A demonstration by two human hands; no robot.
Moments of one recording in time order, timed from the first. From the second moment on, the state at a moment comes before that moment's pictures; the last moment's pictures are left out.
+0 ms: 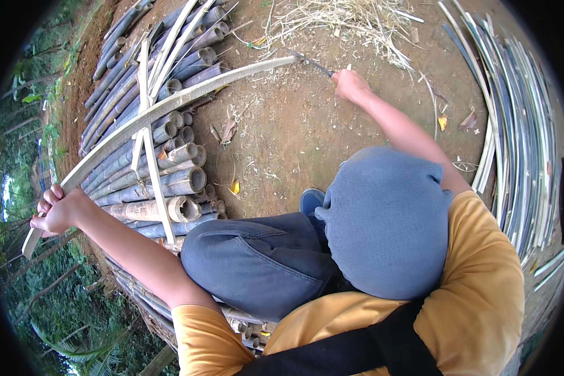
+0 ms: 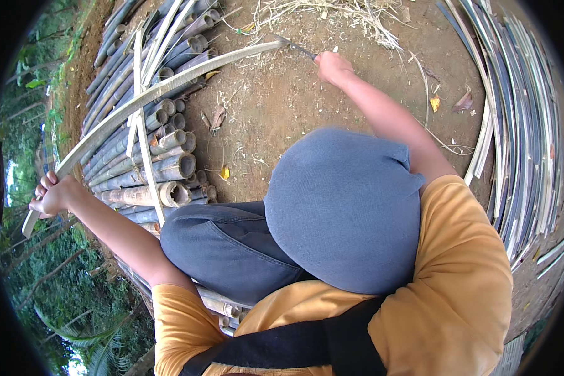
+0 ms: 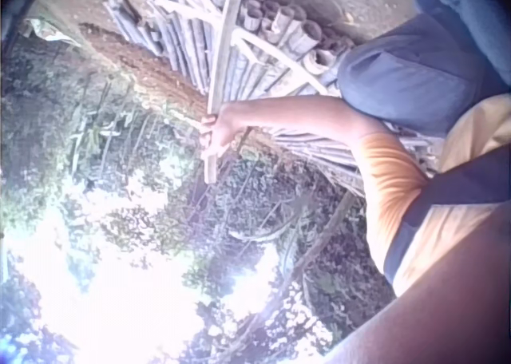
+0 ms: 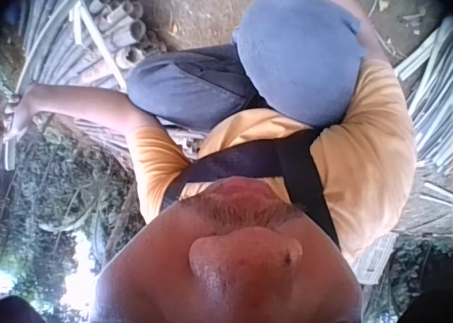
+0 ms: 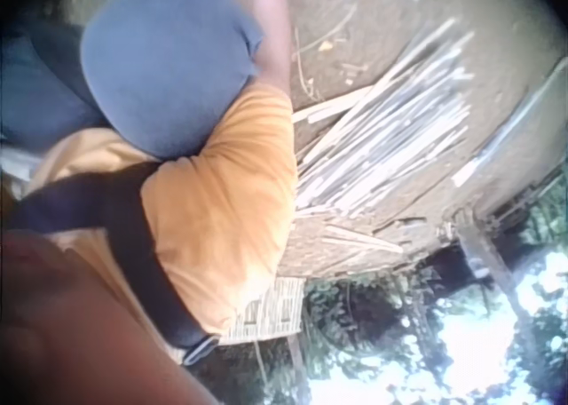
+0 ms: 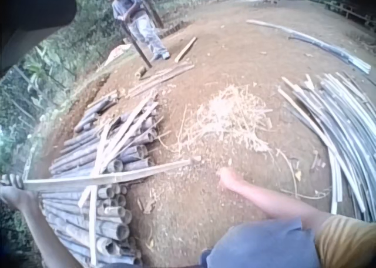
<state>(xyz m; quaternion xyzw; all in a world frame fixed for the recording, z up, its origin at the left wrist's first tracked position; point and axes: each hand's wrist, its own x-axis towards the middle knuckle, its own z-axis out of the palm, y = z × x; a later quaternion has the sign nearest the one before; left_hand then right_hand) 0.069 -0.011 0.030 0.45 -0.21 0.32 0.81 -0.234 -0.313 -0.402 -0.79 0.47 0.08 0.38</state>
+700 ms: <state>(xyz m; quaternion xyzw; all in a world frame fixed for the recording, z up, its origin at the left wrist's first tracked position) 0.097 0.008 0.027 0.43 -0.22 0.28 0.83 -0.228 -0.327 -0.417 -0.79 0.45 0.09 0.41</state>
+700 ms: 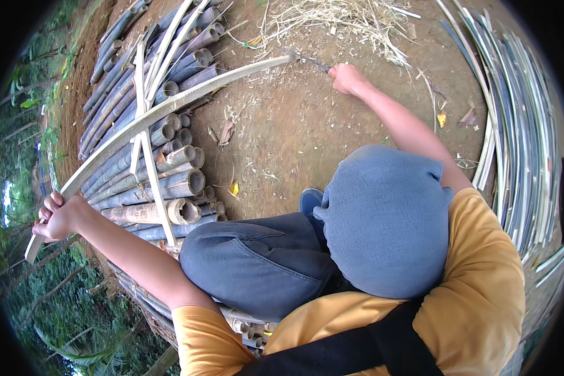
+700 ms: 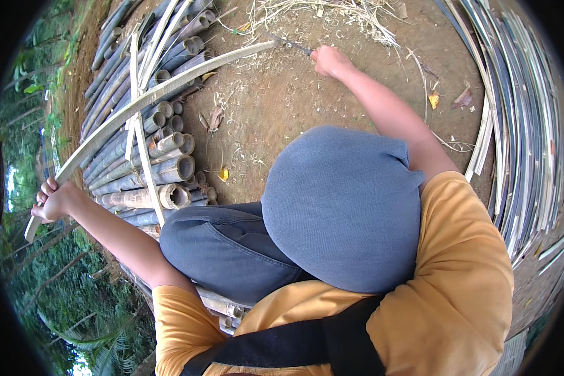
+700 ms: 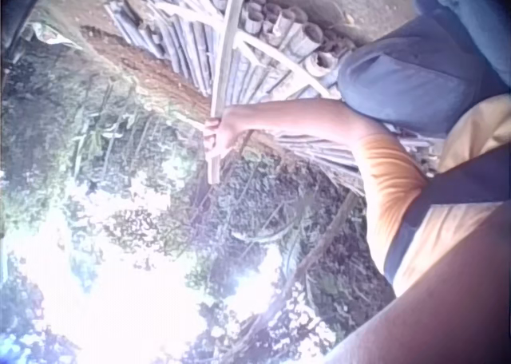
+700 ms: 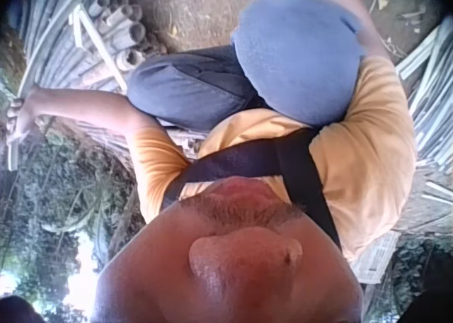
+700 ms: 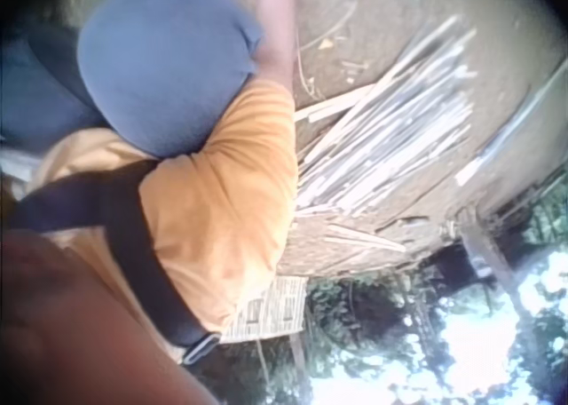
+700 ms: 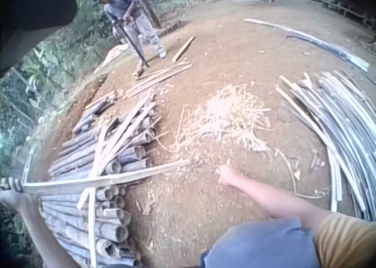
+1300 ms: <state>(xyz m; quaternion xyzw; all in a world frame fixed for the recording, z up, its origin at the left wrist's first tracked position) 0.090 0.005 0.027 0.45 -0.23 0.29 0.81 -0.219 -0.324 -0.409 -0.81 0.43 0.11 0.38</state>
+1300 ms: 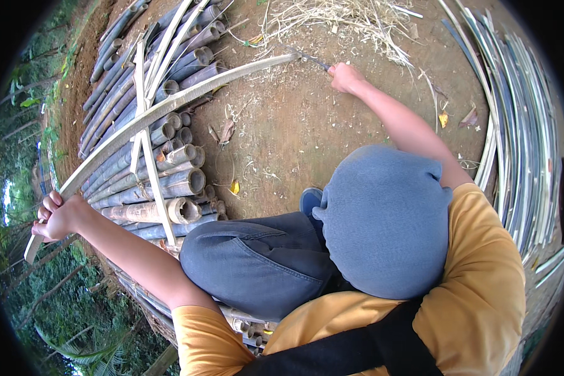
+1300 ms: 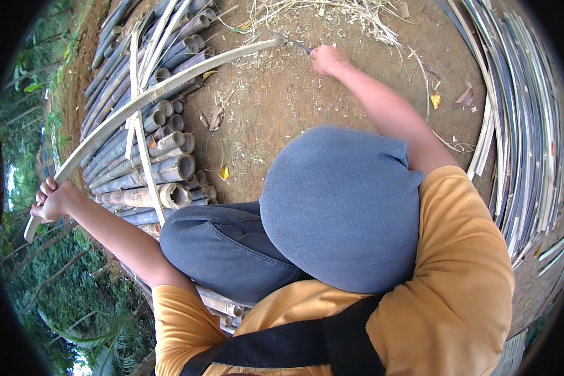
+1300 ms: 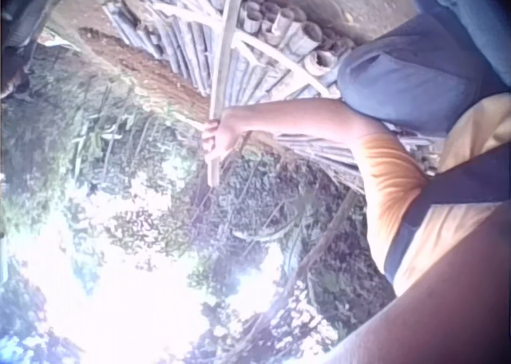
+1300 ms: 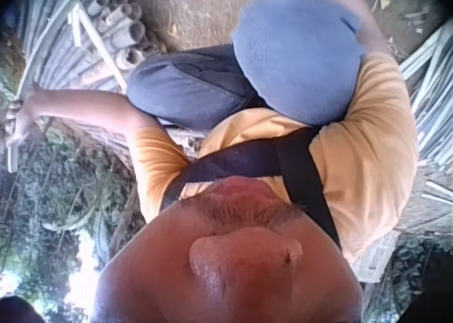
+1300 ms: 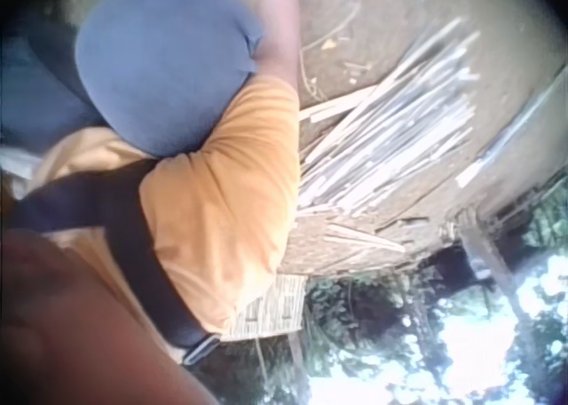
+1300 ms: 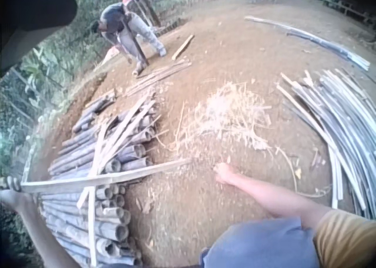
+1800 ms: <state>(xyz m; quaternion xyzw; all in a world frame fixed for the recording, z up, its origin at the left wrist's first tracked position) 0.099 0.013 0.022 0.43 -0.22 0.29 0.83 -0.242 -0.311 -0.428 -0.77 0.49 0.09 0.39</state>
